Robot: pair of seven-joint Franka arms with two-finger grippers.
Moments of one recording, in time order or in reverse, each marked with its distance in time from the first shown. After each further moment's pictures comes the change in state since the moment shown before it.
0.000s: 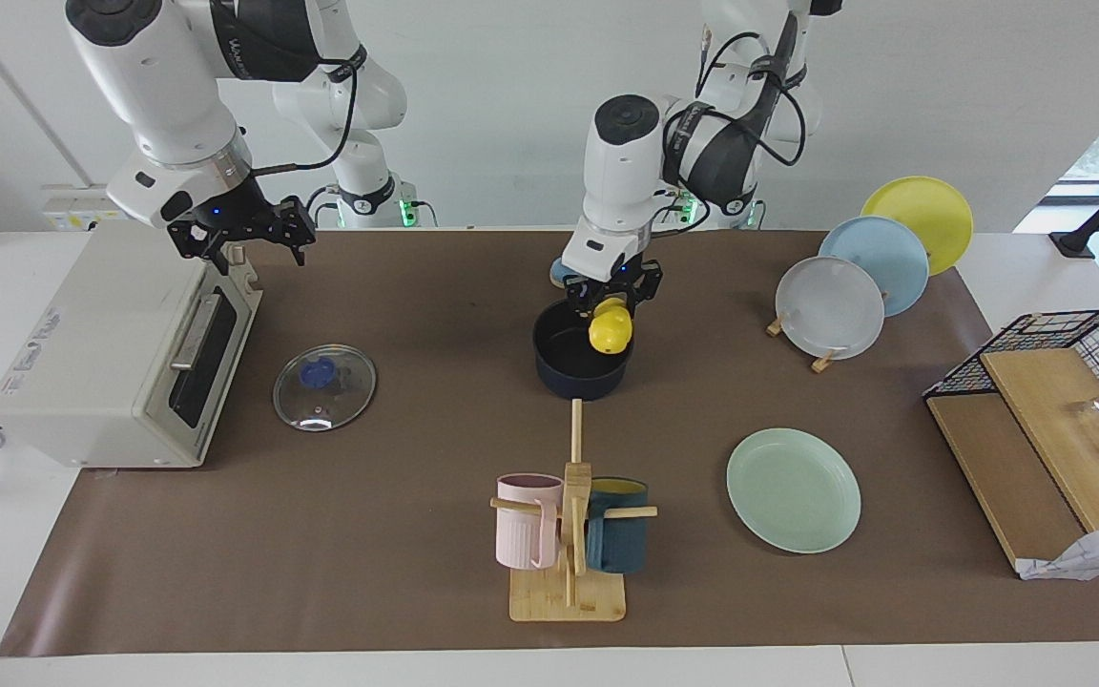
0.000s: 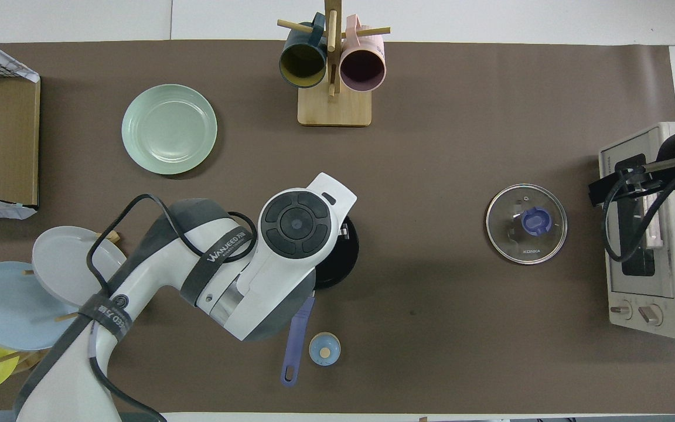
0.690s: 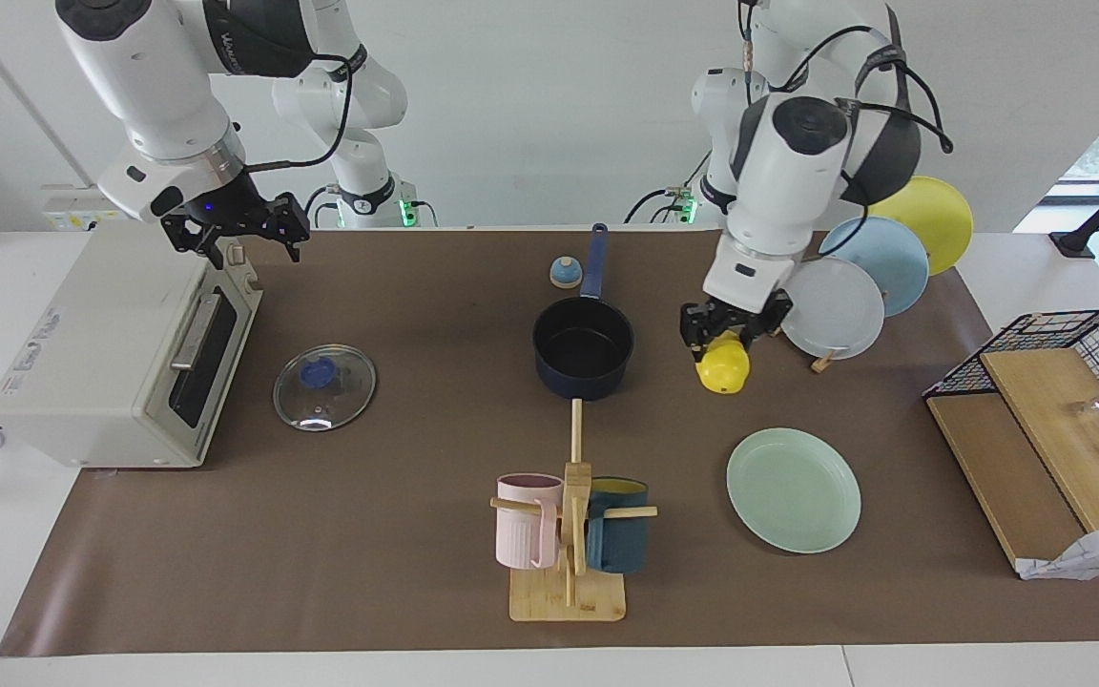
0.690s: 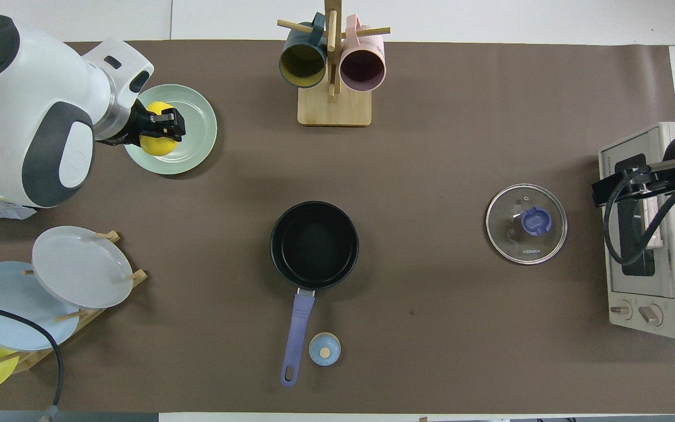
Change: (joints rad) left arm 0.409 0.167 0.010 0.122 -0.059 0.107 0.503; right arm 0.045 -0.004 -0.064 0.018 0.000 -0.003 0.005
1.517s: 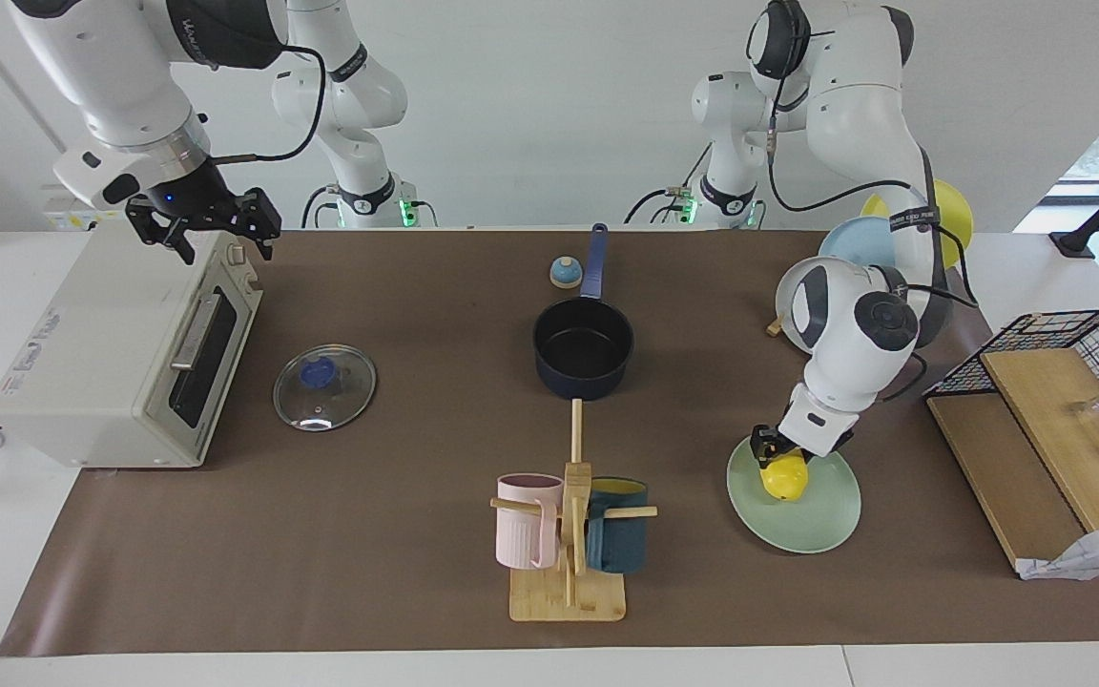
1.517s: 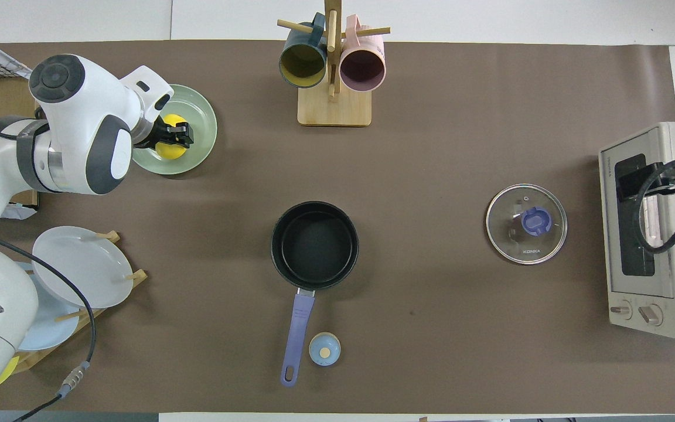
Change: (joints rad) left arm 0.038 0.178 -0.008 -0.048 0.028 0.187 0.085; right arm 0.003 0.000 -0.064 0.014 0.000 0.000 0.000
